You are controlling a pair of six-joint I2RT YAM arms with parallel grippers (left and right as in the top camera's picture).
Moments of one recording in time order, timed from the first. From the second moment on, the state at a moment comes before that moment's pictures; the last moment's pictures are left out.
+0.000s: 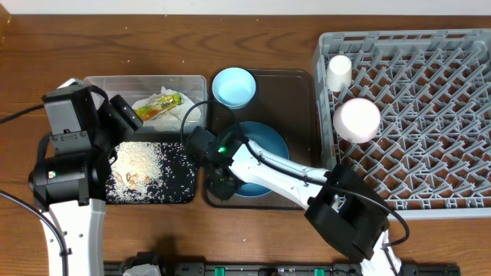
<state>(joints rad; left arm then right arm) 0.16 1.09 1.20 -0.92 -0.09 -0.46 0.98 2.10 1.55 -0.92 -0.15 0.12</state>
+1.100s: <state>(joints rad) 0.16 1.09 1.20 -0.92 -0.09 -0.46 -0.13 1.79 1.80 -0.99 -1.15 -0.17</state>
